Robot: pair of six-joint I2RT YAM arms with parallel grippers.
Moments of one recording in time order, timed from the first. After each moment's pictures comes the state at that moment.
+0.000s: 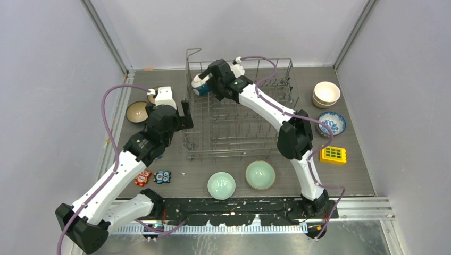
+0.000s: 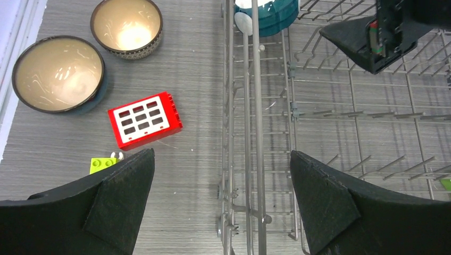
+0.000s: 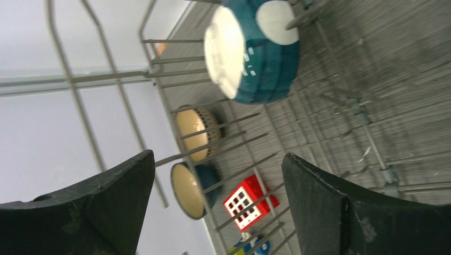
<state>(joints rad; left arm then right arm) -0.58 0.95 0.96 -0.45 -0.52 -0.35 0.71 2.19 2.11 -0.49 0.28 1.34</state>
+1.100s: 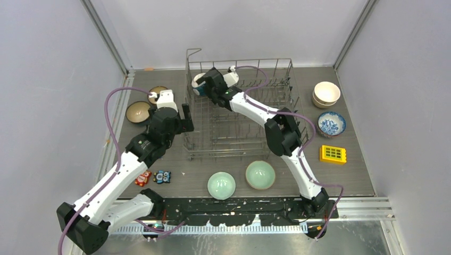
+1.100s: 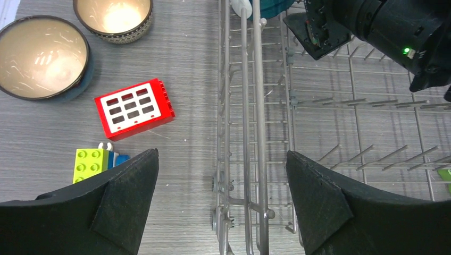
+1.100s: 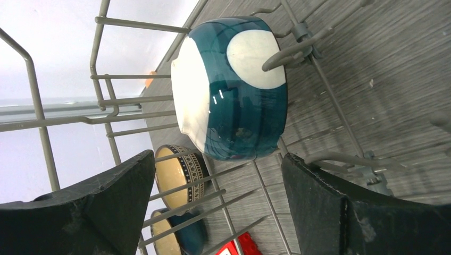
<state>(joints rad) -0.58 0.95 0.91 -0.45 -0.49 -0.39 0.72 2.37 2.09 -0.25 0.40 1.33</state>
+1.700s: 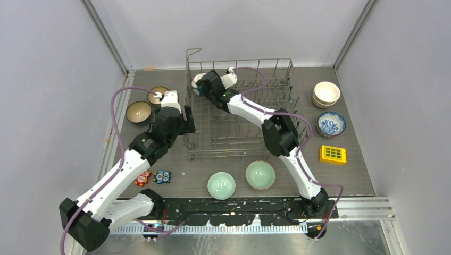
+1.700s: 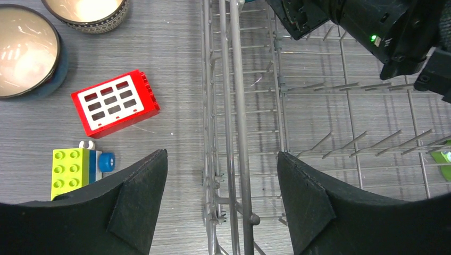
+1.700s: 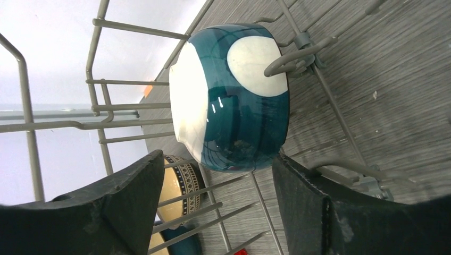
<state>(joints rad) -0.58 0.98 0.90 -0.44 -0.42 -0.39 0.73 2.40 2.09 -0.20 0.47 1.31</state>
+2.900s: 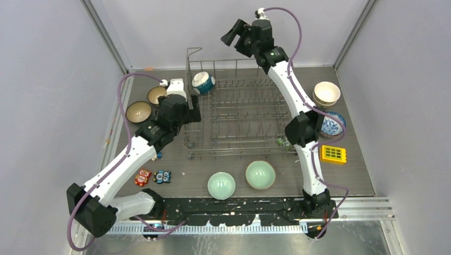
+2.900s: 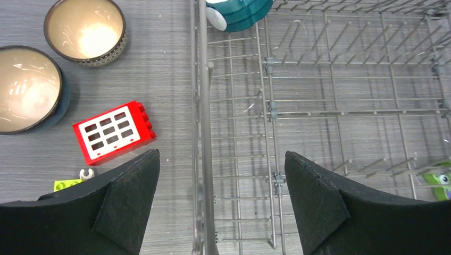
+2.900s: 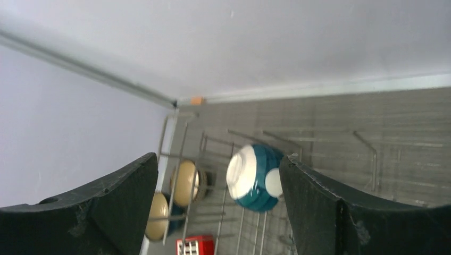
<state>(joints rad) -0.58 1.10 1.04 -0.42 -0.44 -0.36 0.42 2.31 2.54 -0.43 -0.06 0.74</state>
